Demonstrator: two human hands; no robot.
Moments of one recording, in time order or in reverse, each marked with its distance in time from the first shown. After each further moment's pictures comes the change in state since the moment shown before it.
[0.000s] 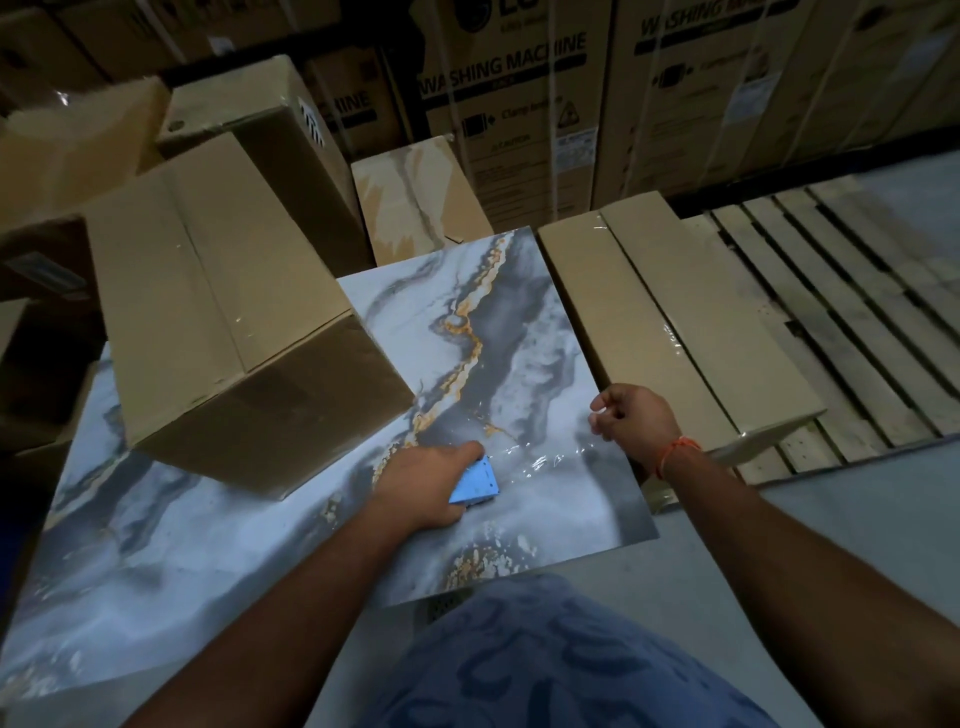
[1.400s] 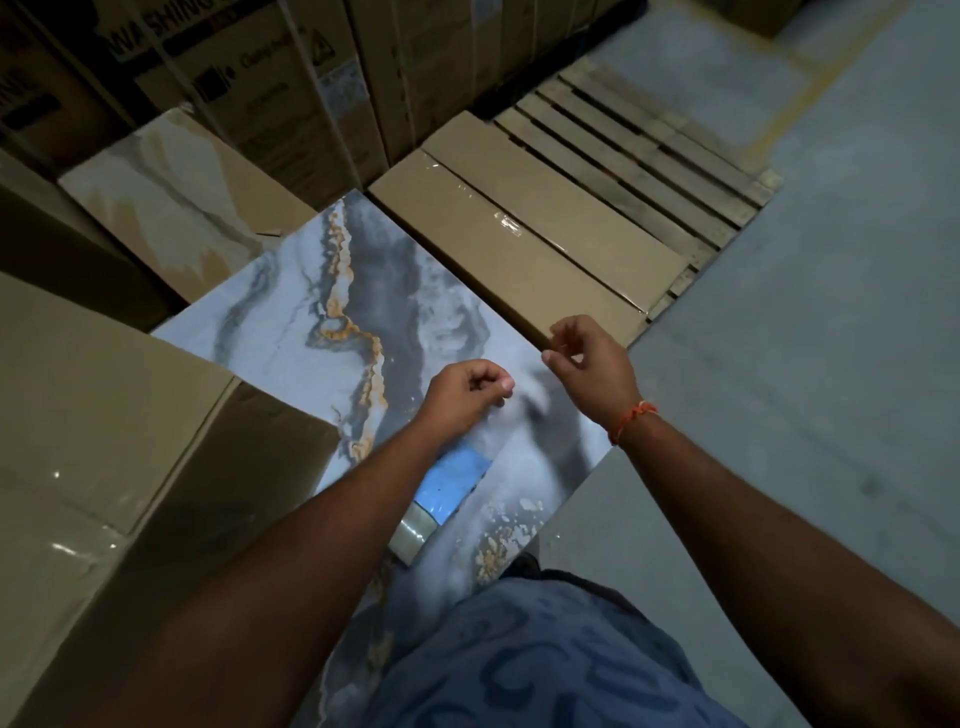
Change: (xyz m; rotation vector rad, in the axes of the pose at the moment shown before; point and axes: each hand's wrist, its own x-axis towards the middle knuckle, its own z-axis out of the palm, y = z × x) left_hand 0.132 0.020 0.007 -1.253 -0.196 0.235; right_hand -0.060 -0.048 0.037 0.169 0.586 0.203
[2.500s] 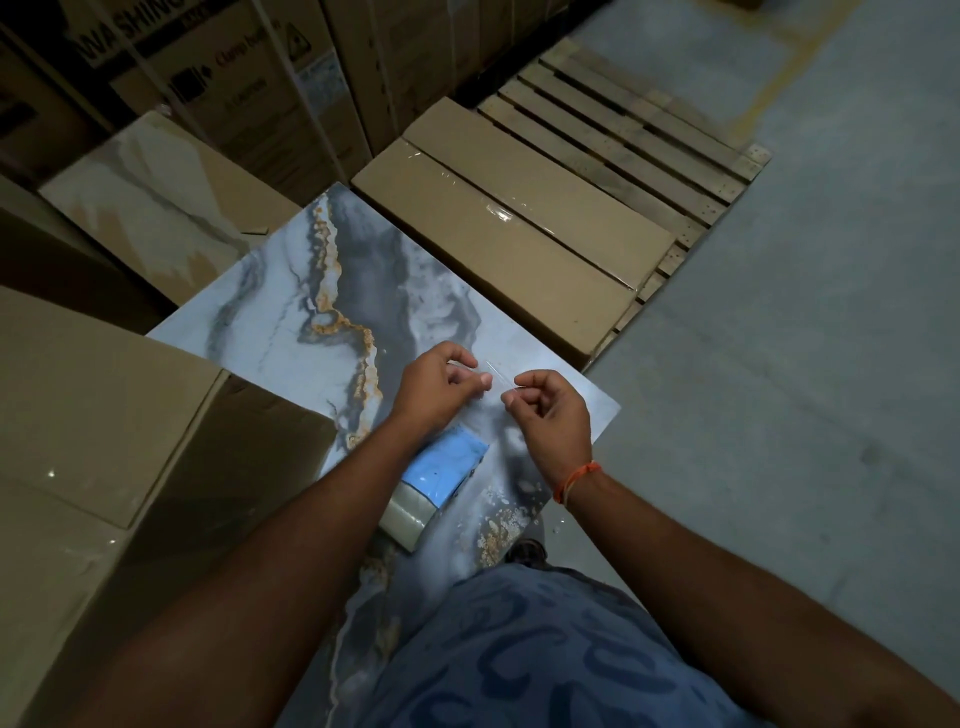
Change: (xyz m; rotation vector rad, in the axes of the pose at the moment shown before) left_hand -0.018 0.008 -0.014 0.200 0.108 0.035; right_hand -0.080 0.007 0.061 0.511 0.103 0.267
